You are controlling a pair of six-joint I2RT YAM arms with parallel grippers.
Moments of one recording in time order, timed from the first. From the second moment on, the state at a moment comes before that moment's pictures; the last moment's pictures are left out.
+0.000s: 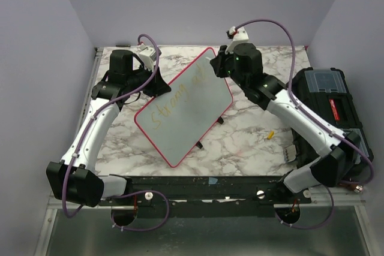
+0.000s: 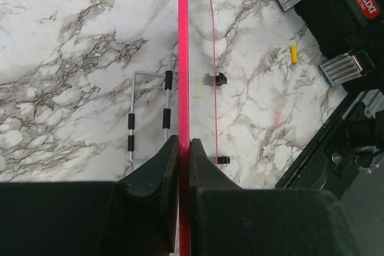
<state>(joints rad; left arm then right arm) -0.22 1.29 1.29 -0.57 0.65 -0.07 0.68 1.52 1.49 -0.22 0.25 0.25</state>
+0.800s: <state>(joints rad) -0.22 1.24 1.25 -0.56 0.64 -0.07 0.68 1.23 1.17 -0.28 0.16 0.39</state>
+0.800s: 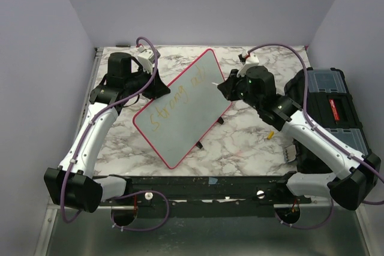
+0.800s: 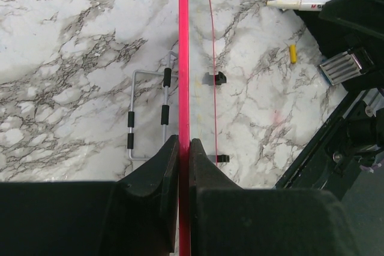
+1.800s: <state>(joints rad) -0.22 1.26 1.25 -0.55 0.60 -0.08 1.09 1.15 0.89 -0.19 0.23 0.36</state>
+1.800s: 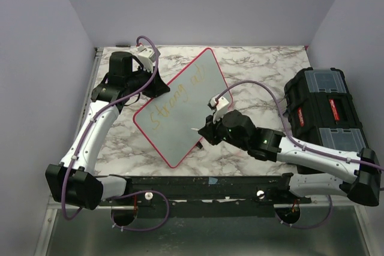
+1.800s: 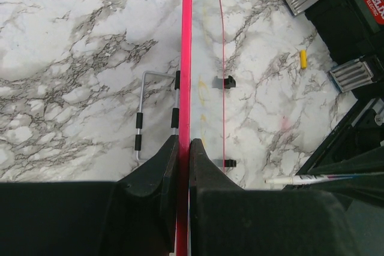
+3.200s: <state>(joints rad) -0.22 1.27 1.26 -0.55 0.58 -0.08 1.46 1.53 0.99 0.26 0.59 0.18</state>
